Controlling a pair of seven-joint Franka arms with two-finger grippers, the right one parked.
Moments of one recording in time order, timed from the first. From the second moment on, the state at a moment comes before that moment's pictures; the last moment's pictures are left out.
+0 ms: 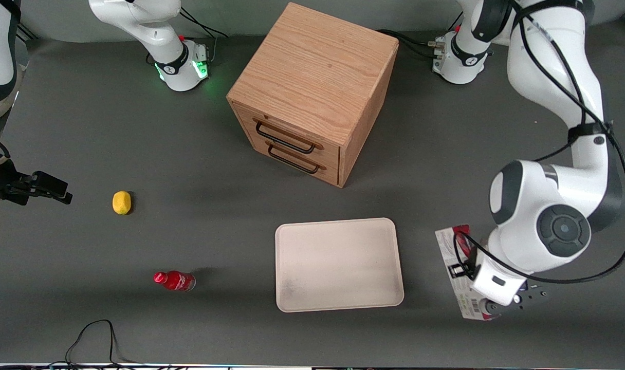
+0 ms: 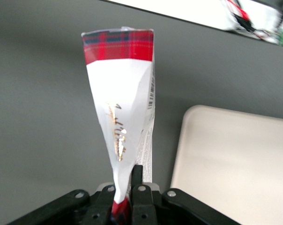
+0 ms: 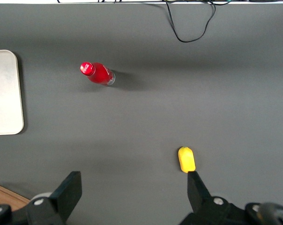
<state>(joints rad) -0.30 0.78 0.07 -0.92 -0.05 1.77 -0.45</state>
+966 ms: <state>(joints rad) -0.51 1.01 0.06 -0.93 0.01 1.98 -0.45</state>
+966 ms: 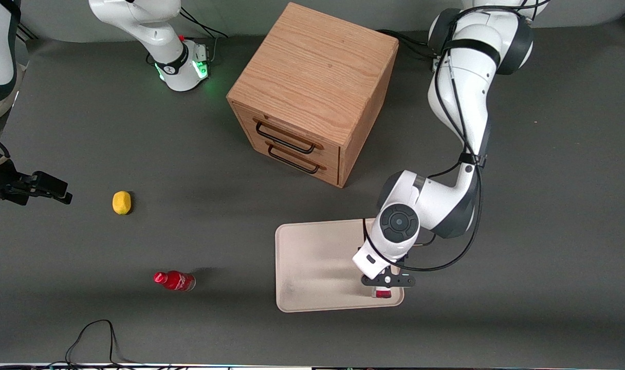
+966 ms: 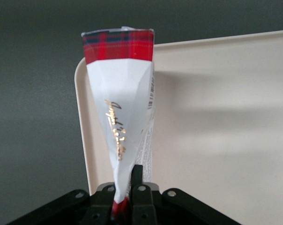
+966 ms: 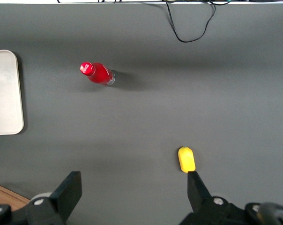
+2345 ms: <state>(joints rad) -0.46 0.91 0.08 -1.01 0.00 1.97 -0.44</state>
